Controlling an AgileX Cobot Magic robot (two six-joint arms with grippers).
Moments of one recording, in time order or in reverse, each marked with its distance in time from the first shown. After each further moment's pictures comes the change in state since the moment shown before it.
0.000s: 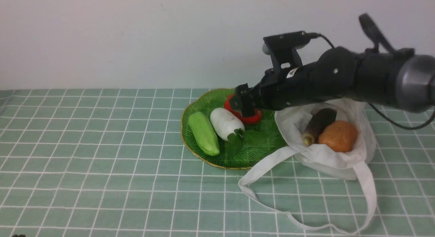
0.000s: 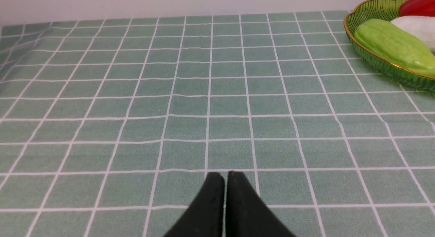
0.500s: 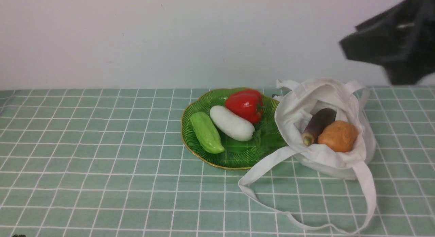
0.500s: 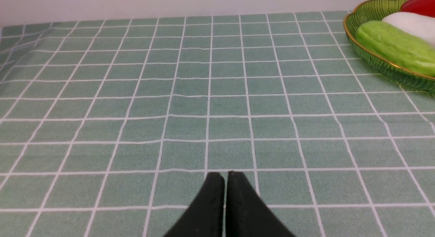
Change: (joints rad) right arm 0.000 -0.783 0.000 -0.272 0.600 0.047; left arm 0.000 0.000 0.000 0.000 0.000 0.000
